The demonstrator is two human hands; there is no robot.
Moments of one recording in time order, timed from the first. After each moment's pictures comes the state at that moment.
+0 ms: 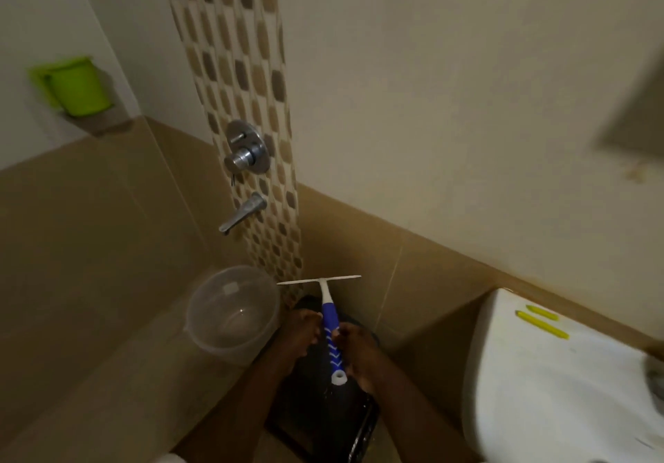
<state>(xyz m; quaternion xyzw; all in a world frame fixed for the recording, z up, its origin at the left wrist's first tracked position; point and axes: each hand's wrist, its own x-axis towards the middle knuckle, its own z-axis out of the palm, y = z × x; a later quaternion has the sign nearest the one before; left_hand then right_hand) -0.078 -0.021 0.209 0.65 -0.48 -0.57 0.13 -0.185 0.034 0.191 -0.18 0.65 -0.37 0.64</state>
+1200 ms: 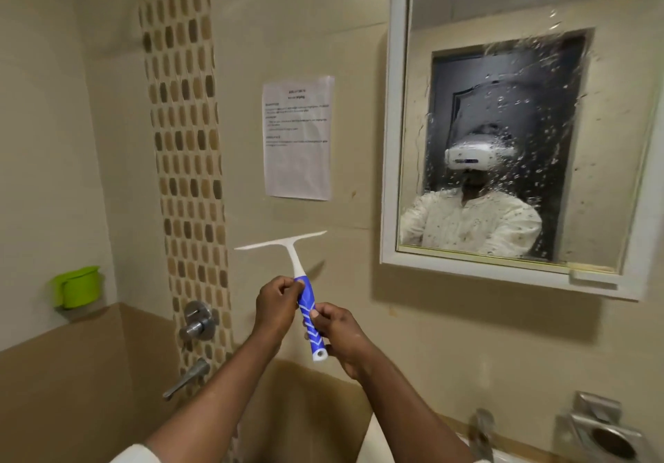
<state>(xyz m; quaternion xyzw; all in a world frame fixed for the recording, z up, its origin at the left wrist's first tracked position) -0.182 0.123 0.556 0.42 -0.63 -0.39 0.52 -0.292 0.184 0.525 -0.49 0.53 -0.55 0.43</state>
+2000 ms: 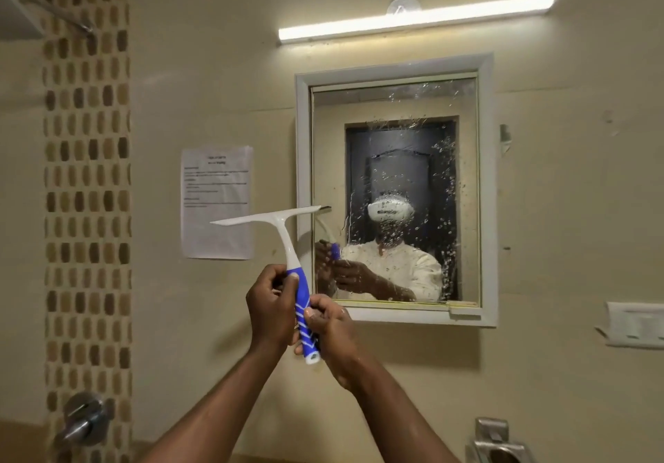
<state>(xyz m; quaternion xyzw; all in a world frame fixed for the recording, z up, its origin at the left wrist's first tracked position) -0.276 0.208 0.648 0.17 -0.64 -0.34 0.67 -0.356 0.274 0.619 -0.51 0.44 -0.67 0.31</state>
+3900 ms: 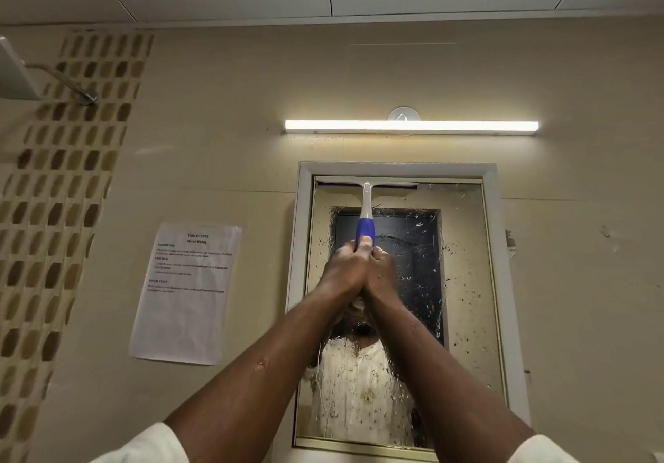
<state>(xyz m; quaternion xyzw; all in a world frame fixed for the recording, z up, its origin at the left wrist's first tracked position) -0.370 0.217 0.853 0.07 -0.74 -0.47 0.47 -0.447 0.217 0.845 -0.43 0.51 -0.74 -0.08</state>
